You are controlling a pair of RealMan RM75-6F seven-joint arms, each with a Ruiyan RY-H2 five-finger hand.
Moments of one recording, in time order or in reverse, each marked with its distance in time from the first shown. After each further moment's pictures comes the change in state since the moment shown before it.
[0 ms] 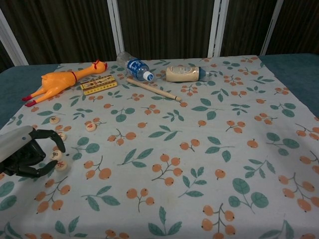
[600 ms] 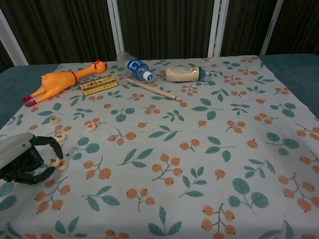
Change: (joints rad) left arm 0.001 -0.010 0.021 0.050 0.008 -0.010 0.009; right arm 0.000 -0.002 -0.002 -0.003 -0.001 -0.002 -0.006
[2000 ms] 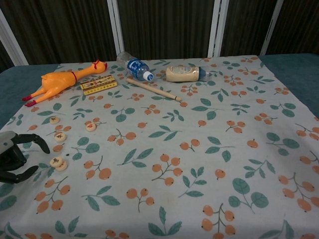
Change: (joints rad) left arm 0.021 0.074 0.014 -0.025 -0.010 0.005 -0.013; right arm -0.007 0.007 0.001 -0.007 0.005 0.009 0.005
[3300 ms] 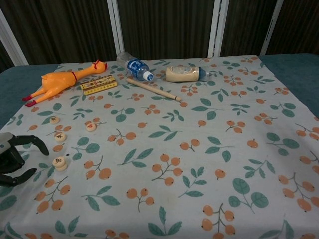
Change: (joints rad) left arm 0.014 0.018 0.006 -0.026 0.035 0.023 -0.007; right arm -0.004 0.003 0.003 -0.002 0.000 0.005 0.006
